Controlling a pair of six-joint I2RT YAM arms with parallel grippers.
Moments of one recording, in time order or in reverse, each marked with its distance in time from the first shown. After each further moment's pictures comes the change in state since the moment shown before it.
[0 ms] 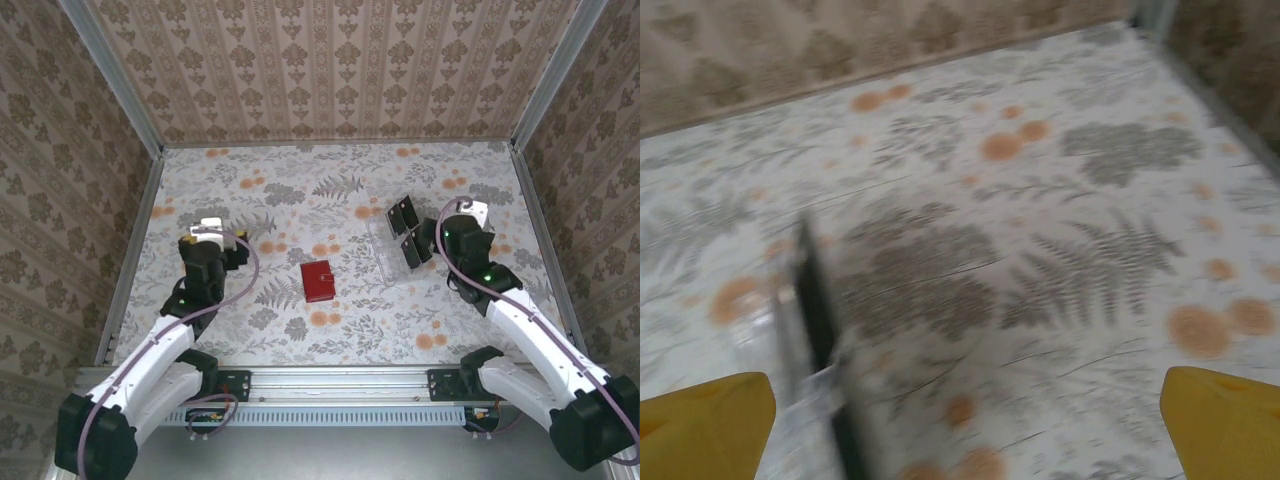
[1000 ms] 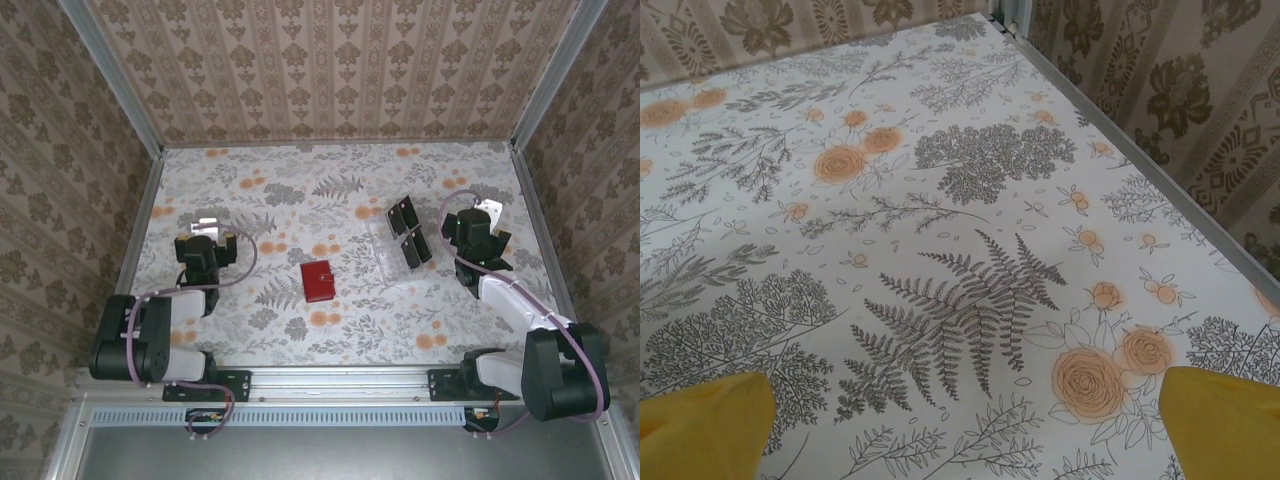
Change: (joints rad) left arm 0.259 0.579 -0.084 0.604 0.176 0.181; right arm -0.231 0.248 -0.123 0.373 0.008 -0.123
